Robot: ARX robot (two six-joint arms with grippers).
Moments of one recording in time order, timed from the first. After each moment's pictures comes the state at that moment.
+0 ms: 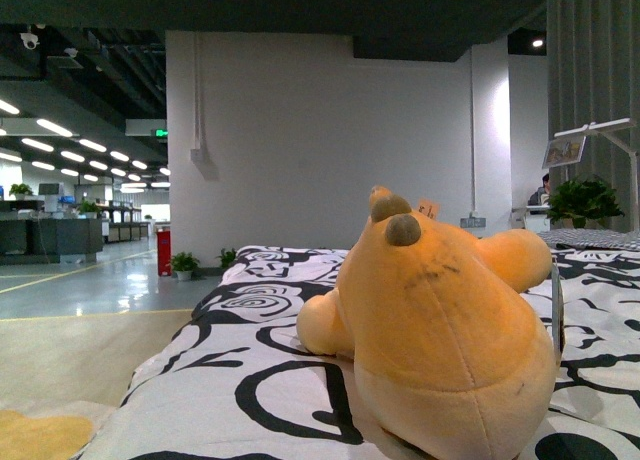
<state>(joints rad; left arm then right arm) 0.00 0.00 0.01 0.00 0.00 0.00 0.00 0.00 0.01 0.00 0.00 0.00</state>
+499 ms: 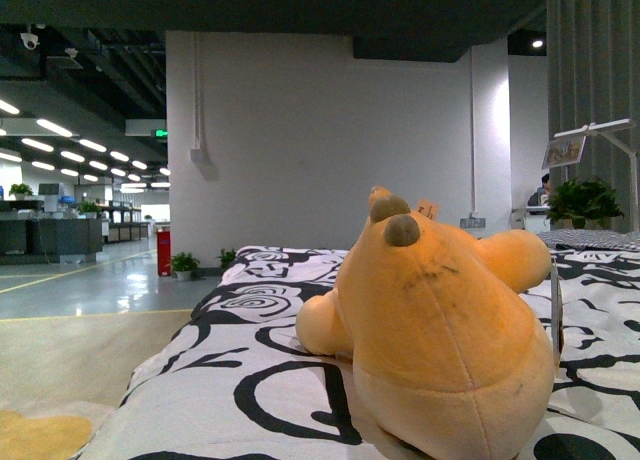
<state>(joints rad) 0.00 0.00 0.01 0.00 0.00 0.00 0.05 0.04 0.02 -0.05 0.16 0.08</state>
